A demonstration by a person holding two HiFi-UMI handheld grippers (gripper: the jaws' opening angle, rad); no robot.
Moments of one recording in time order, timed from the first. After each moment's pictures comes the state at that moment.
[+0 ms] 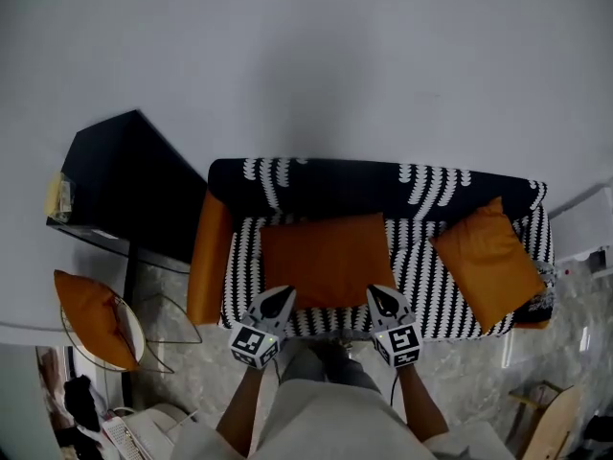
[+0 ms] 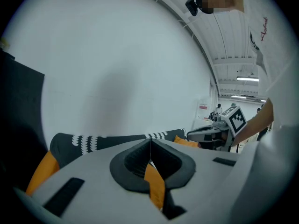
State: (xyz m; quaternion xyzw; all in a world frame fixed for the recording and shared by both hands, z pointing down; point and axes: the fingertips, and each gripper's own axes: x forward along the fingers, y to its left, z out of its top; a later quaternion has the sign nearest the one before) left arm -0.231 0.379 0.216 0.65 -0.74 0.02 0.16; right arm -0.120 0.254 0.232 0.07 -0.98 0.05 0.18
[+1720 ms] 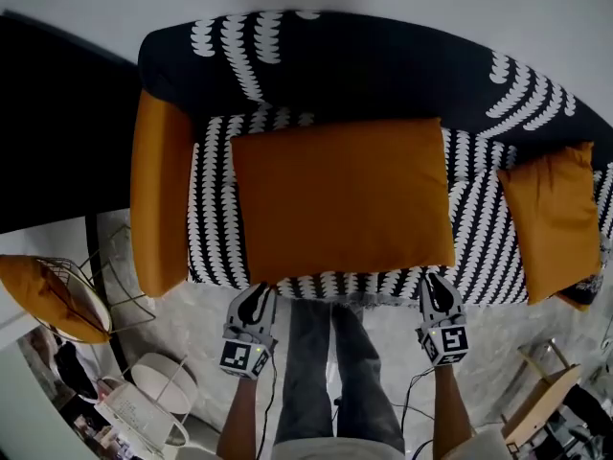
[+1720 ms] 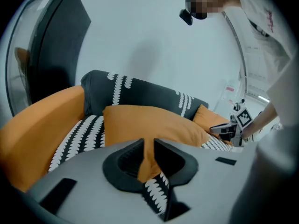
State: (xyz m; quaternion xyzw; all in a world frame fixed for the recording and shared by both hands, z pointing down) left arm -0.270 0.480 0.561 0.54 -0.78 0.04 0.32; right arm -0.056 0.222 0.585 0.15 -0.92 0.13 0.33
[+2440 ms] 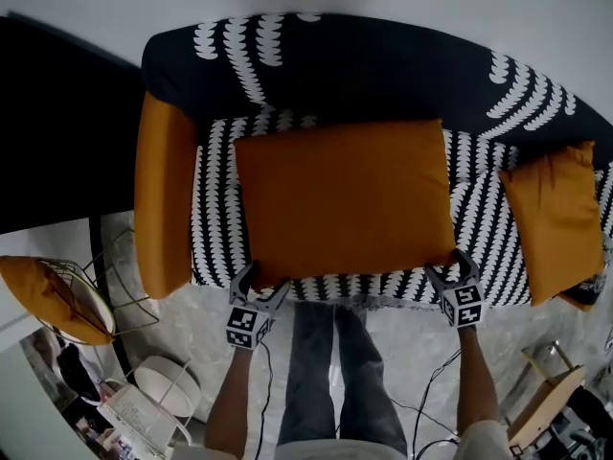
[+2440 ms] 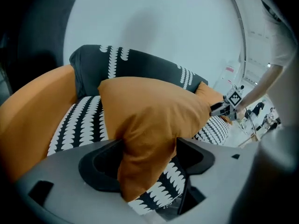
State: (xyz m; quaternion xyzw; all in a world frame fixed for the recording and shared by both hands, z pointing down) left arm -0.284 0.489 0.656 0.55 -0.72 0.14 0.40; right arm -0.035 0.169 0.681 0.08 -0.88 0.11 0.46
